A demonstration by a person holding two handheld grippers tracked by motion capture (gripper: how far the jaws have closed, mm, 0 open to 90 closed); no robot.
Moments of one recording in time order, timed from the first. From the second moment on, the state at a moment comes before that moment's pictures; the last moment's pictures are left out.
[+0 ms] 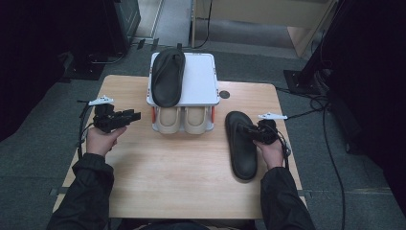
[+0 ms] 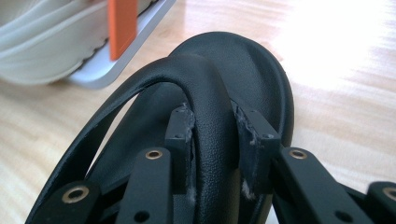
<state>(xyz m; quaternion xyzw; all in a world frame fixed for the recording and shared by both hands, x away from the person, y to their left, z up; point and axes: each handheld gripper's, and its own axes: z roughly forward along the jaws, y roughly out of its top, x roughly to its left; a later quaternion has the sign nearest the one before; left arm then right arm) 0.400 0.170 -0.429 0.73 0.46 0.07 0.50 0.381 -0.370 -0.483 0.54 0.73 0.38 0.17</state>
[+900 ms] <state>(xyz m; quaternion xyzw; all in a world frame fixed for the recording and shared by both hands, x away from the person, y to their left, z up) 0.398 0.172 -0.429 0.73 0.46 0.08 0.50 0.358 -0.384 -0.488 0.54 0.73 0.39 0.16</state>
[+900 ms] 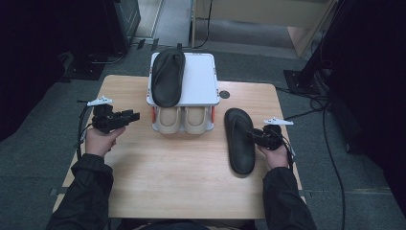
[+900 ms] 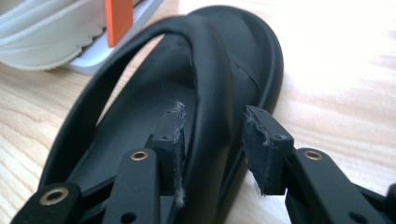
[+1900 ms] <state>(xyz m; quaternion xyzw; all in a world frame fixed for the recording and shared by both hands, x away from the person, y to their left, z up) 0.398 0.171 -0.430 0.73 0.46 0.07 0.50 0.362 -0.373 -0.473 0.60 0.69 0.37 0.16</state>
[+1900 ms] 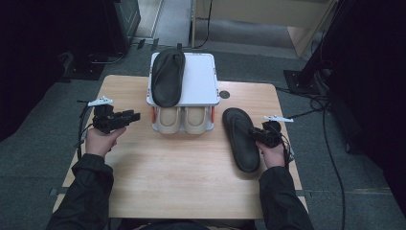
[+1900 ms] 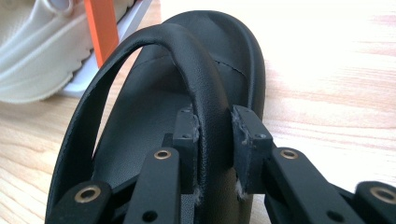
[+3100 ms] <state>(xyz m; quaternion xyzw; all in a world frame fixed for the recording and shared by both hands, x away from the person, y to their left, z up) 0.397 0.165 -0.430 0.75 0.44 0.08 0.49 0.457 -0.315 -0.303 0.60 0.66 0.39 0.23</state>
